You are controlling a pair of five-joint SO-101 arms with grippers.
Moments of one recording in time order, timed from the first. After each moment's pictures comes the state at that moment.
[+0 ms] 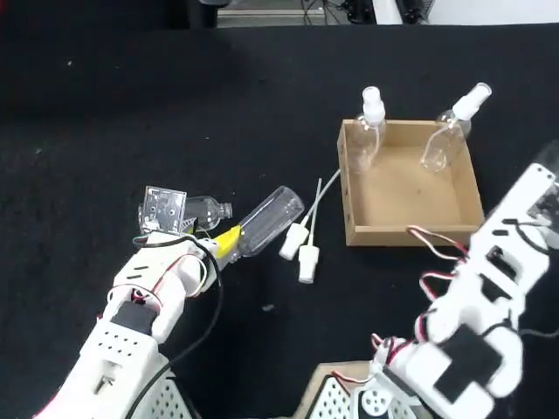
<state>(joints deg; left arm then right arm) 12.0 -67.8 92.5 14.5 5.6 43.6 -11.5 62.2 -54.5 3.4</state>
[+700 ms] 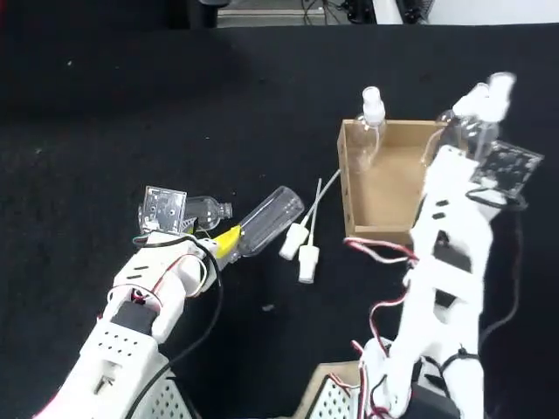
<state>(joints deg) 12.0 -67.8 92.5 14.5 5.6 24.1 -33.6 69.5 -19.7 -2.3</state>
